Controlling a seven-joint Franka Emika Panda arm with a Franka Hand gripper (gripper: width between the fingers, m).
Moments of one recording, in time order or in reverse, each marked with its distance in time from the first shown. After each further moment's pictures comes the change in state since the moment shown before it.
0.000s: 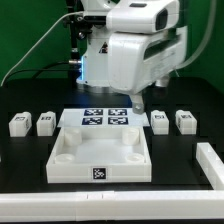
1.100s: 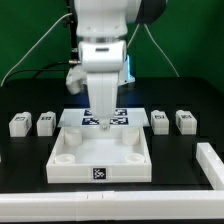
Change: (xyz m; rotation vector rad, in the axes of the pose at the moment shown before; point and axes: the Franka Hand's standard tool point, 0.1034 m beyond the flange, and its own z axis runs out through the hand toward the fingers) arm -0.087 -0.048 0.082 0.016 0.024 -0.333
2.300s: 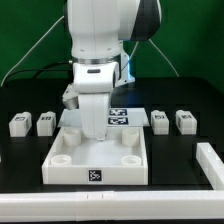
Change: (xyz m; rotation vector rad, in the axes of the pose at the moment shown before) arm -0.002 0.000 0.015 0.006 0.008 0.049
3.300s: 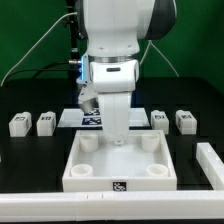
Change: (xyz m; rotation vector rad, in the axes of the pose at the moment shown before) arm 0.048 0.043 -0.008 -0.038 0.030 -0.001
